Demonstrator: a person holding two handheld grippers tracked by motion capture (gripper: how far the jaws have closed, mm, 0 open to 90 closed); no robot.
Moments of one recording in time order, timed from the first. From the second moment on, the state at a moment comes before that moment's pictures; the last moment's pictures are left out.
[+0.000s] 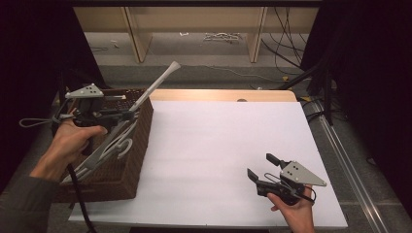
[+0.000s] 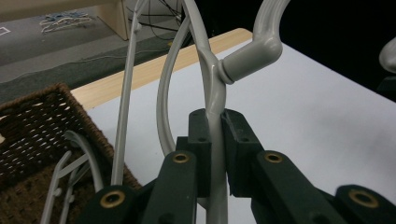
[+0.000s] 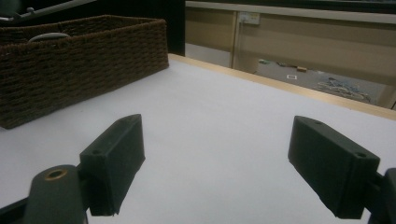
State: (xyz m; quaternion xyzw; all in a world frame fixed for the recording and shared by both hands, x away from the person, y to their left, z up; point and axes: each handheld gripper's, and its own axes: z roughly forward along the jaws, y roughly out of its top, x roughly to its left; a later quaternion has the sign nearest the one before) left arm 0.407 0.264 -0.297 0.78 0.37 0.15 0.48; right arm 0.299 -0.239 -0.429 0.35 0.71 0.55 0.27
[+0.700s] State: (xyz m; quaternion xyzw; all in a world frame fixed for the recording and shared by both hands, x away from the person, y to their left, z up) left arm 0.405 0.320 -0.325 0.76 0.41 0.17 0.47; right arm 0.299 -0.238 -0.430 0.35 0.71 0.54 0.26
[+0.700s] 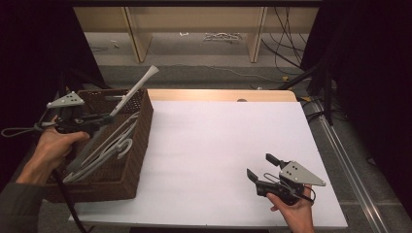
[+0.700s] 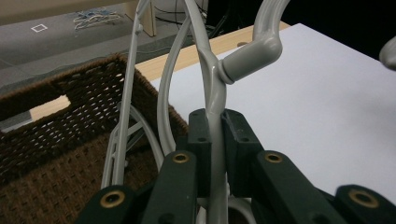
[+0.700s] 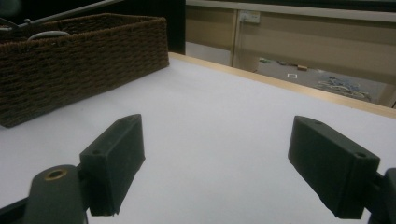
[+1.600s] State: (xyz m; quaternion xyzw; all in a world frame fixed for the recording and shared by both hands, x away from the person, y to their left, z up) left arm 0.387 0.362 -0.360 0.76 0.43 0.17 0.45; right arm 0.301 -0.236 -0.432 0.35 0.72 0.55 0.26
